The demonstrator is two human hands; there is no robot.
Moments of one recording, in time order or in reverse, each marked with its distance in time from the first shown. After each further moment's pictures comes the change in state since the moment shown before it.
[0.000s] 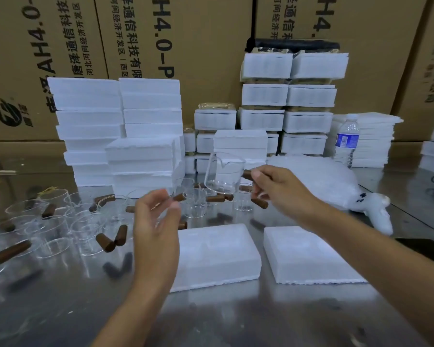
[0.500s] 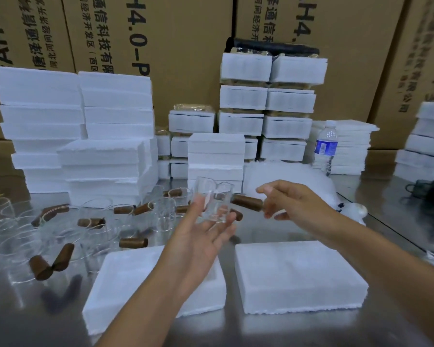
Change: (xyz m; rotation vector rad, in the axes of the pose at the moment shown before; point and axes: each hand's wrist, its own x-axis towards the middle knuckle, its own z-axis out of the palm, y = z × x) left_hand 0.011 -0.015 0.093 -0.817 -0.435 -0.730; right_hand 0.007 0.051 -0.068 -0.016 -0.059 0.122
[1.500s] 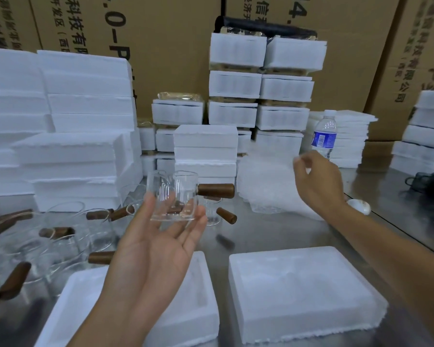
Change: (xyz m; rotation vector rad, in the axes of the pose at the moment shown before) left_hand 0.001 0.020 -0.008 -0.209 0.053 0.071; right_hand 0.072 0.052 -0.034 -0.509 0.736 -0.141
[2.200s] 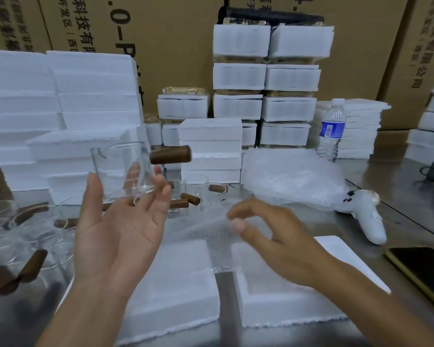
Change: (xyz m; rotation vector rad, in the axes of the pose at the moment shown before) left_hand 0.000 0.027 -0.013 -0.059 -0.208 0.171; right_hand -0.104 -0.054 -0.023 0.356 -0.661 -0.342
